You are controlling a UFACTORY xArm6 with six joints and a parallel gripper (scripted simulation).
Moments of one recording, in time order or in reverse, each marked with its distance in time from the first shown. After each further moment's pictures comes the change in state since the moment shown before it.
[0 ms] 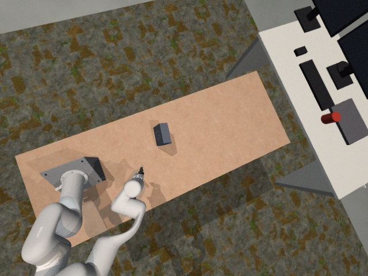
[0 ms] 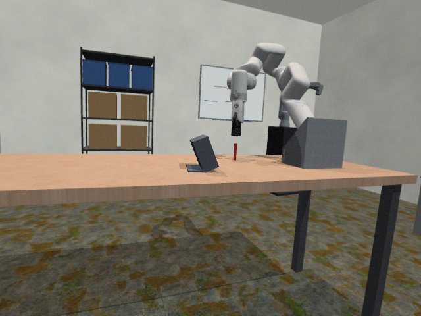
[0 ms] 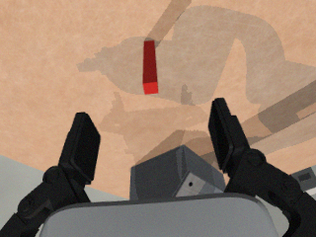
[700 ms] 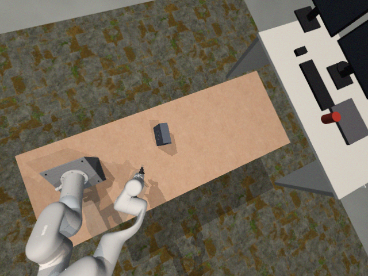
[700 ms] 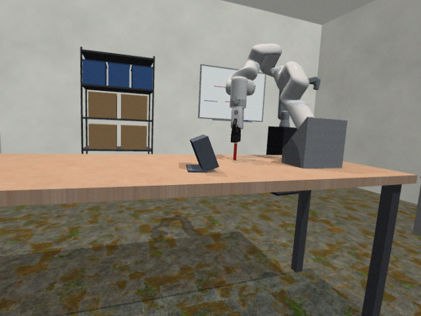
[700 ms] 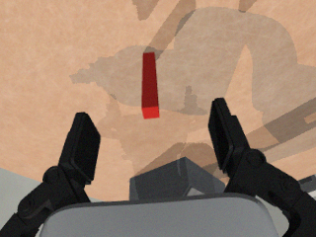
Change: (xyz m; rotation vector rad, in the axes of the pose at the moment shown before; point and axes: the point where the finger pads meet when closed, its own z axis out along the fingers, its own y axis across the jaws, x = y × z) arm 0.000 0.000 0.029 -0.001 -0.001 -0.001
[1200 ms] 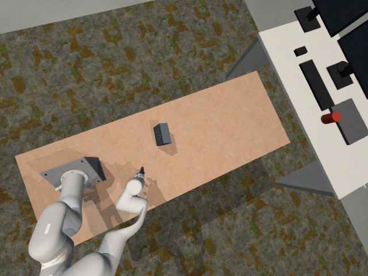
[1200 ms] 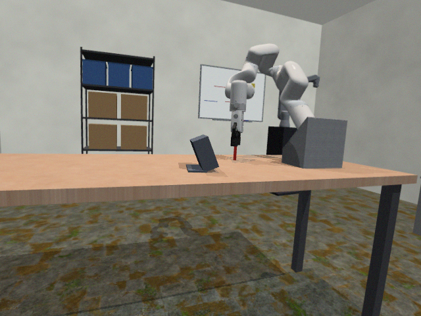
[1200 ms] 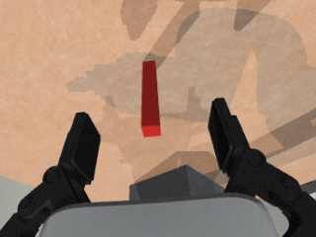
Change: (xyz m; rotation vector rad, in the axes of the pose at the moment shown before) arm 0.000 0.000 0.017 0.000 0.000 0.000
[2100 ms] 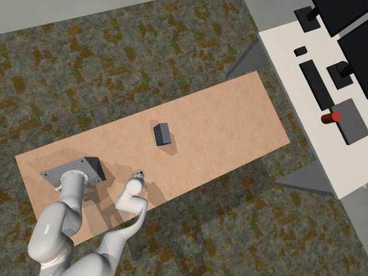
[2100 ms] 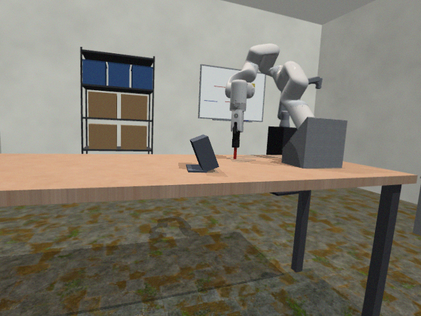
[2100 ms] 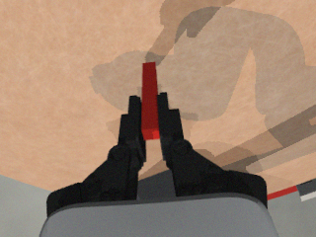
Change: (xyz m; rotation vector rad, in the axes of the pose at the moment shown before) arm -0.001 0.000 -0.003 -0.002 -0.002 -0.001
